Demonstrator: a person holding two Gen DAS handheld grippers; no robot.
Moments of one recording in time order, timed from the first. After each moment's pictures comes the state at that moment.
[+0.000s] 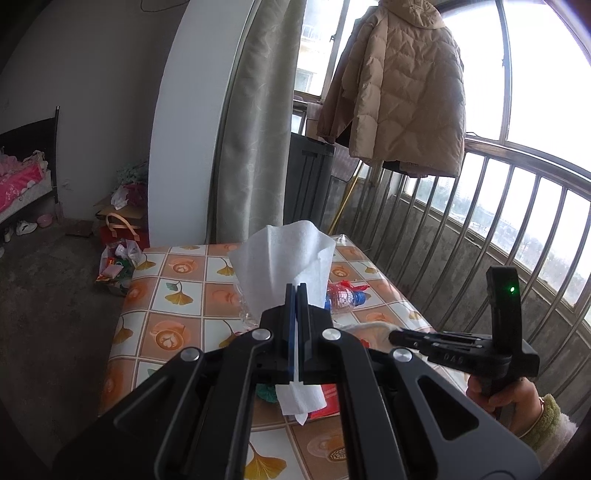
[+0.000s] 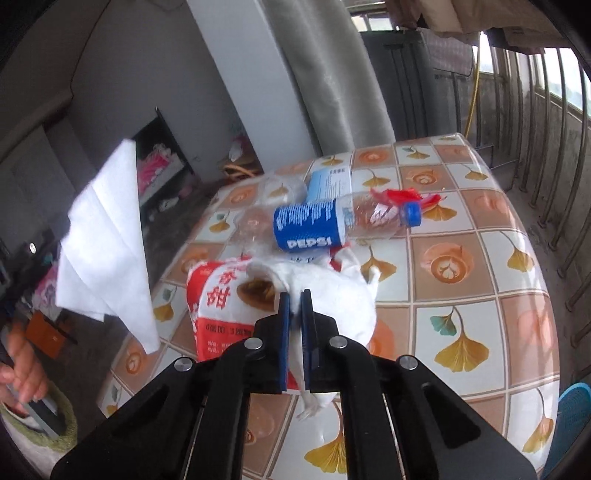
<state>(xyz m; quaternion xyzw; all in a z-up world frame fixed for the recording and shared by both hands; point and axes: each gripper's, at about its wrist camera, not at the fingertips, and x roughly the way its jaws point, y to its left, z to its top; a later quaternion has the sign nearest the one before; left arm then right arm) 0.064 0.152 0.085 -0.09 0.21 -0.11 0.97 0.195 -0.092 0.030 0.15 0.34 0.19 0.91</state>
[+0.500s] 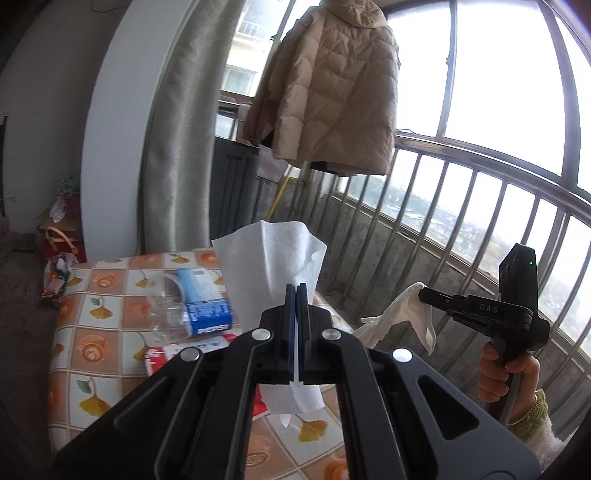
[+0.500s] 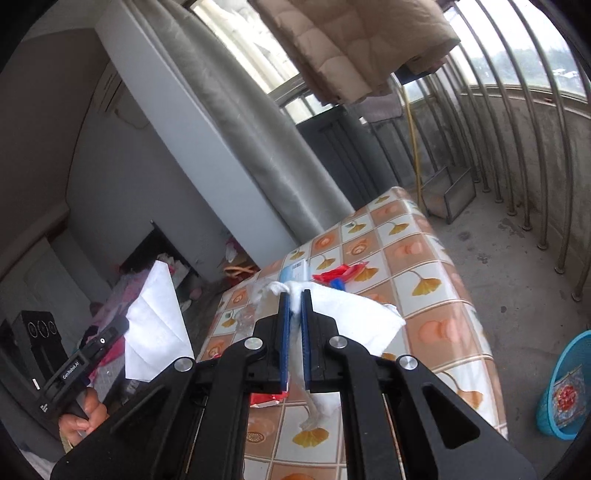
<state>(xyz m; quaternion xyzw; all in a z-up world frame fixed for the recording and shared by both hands) 0.054 0.066 0.119 -0.08 0.20 -0.25 0.94 0.089 -0.246 0.085 0.29 0.22 0.12 0.92</state>
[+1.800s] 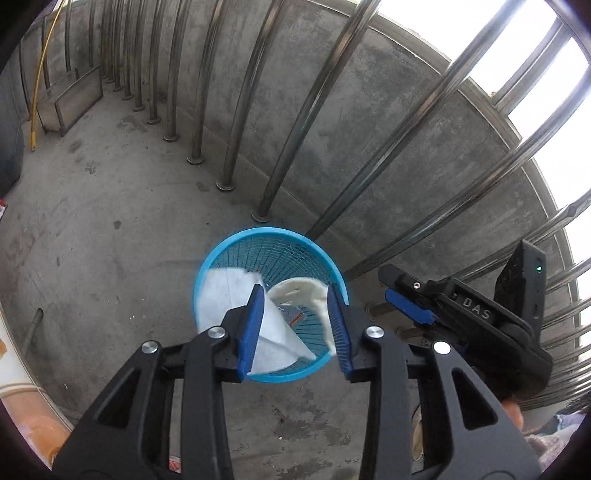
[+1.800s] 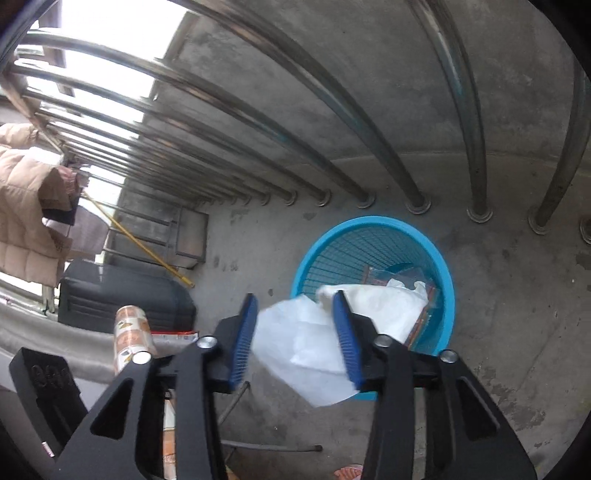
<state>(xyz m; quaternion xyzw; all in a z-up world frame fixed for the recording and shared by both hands) 0.143 -0.504 -0.131 0.07 0.52 -0.47 0.71 -0.061 -0.593 -0.216 0.59 0.24 -0.29 0.71</state>
